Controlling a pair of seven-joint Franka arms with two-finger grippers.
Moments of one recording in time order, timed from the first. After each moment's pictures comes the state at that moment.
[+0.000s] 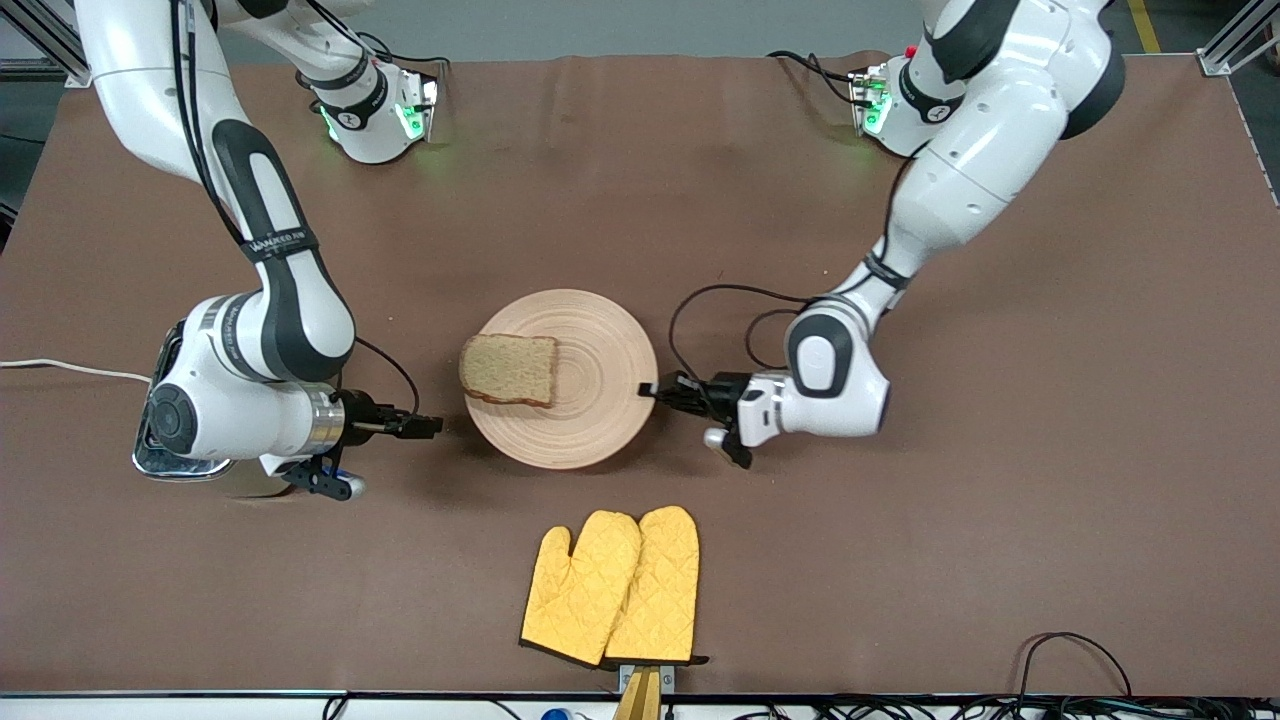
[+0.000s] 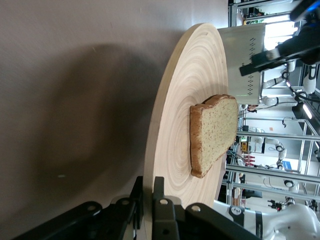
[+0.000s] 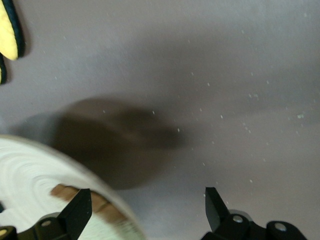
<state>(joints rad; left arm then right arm) -0.23 0.94 -0.41 -1.53 -1.22 2.30 0.72 0.19 0.55 -0.04 -1.62 0.43 1.94 0.22</state>
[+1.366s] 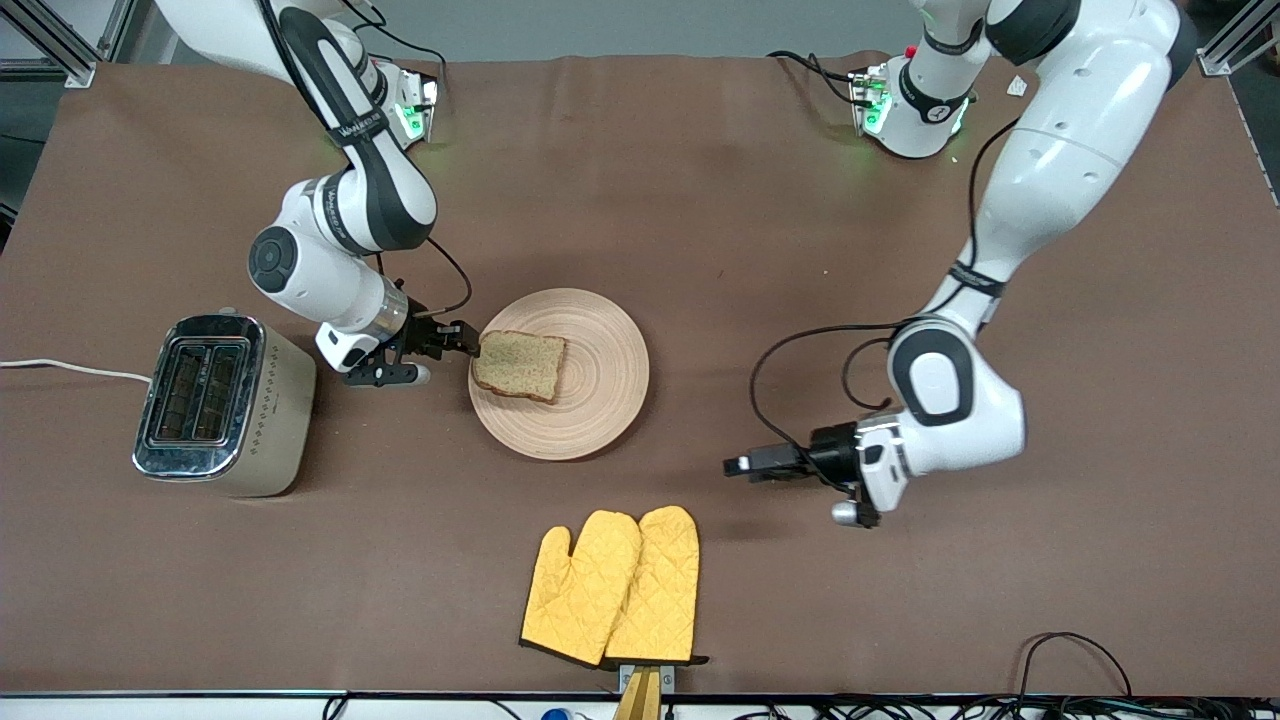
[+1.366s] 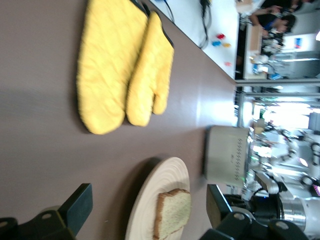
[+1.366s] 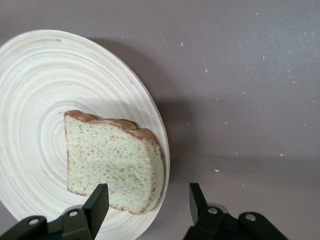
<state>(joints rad) 0.02 0.79 -0.41 -1.47 -1.02 2.33 0.37 0.38 0.24 -0.03 -2.22 0.48 2.45 0.03</state>
